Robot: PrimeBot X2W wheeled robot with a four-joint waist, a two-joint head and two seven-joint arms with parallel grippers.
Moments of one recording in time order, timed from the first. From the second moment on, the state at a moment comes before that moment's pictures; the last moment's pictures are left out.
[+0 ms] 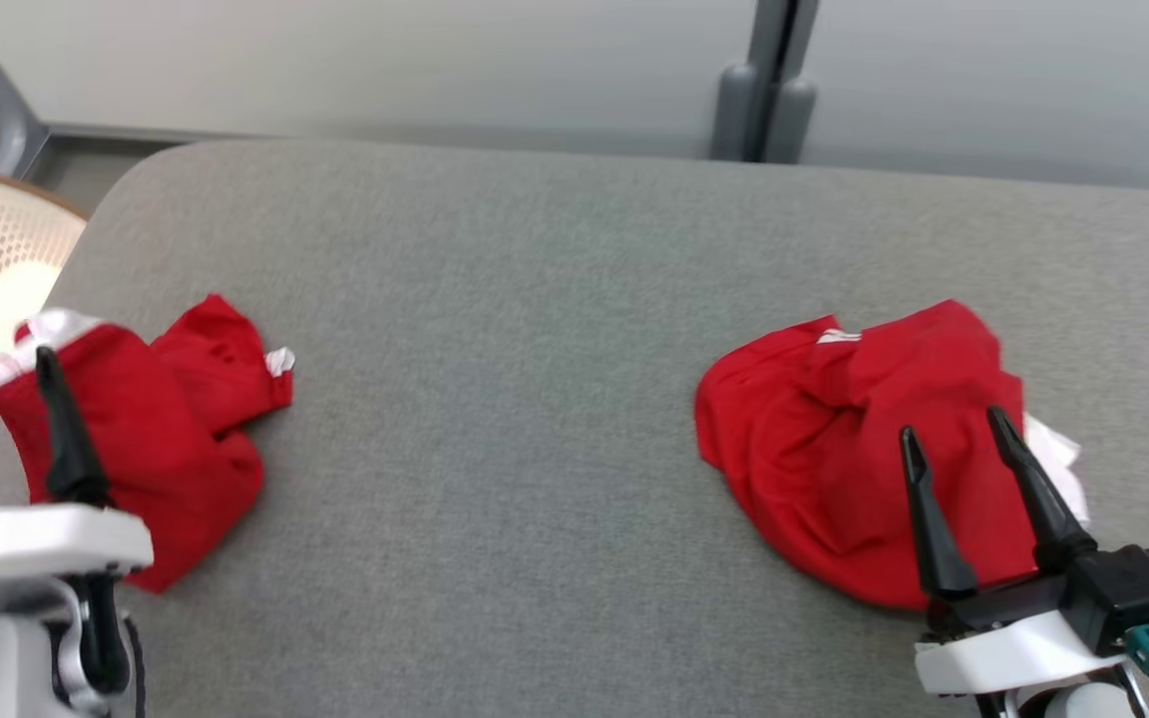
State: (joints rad) left arm -0.27 0.16 0.19 0.36 -0.39 0.02 -0.26; right arm -0.05 -0.11 0.11 0.08 0.05 0.13 -0.26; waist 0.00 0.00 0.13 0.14
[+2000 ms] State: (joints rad) left arm 0.18 0.05 -0.16 0.04 -0.19 0.11 -0.26; right arm 0.06 -0.05 0.10 0.18 0.08 0.13 -0.26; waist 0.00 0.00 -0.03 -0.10
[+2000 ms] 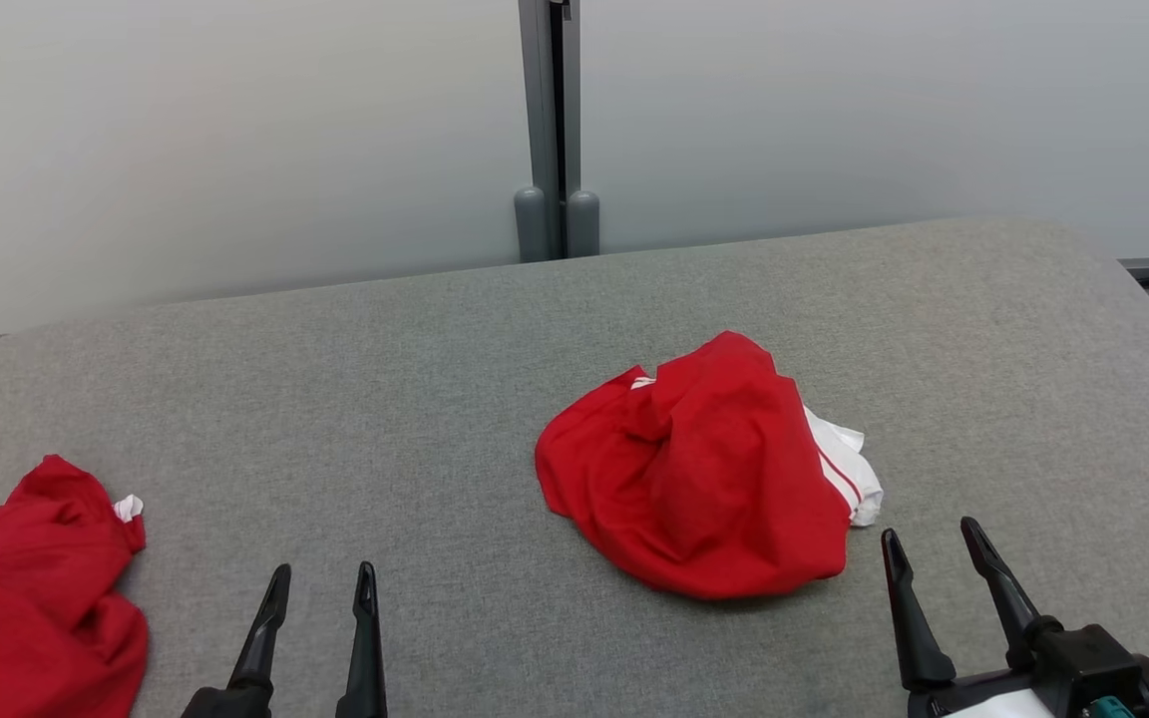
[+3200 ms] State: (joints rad) left arm -0.01 0.05 -0.27 0.08 -0.16 0.10 -0.26; right arm -0.43 -0.16 0.20 0.86 0.39 0.13 -0.26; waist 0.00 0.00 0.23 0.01
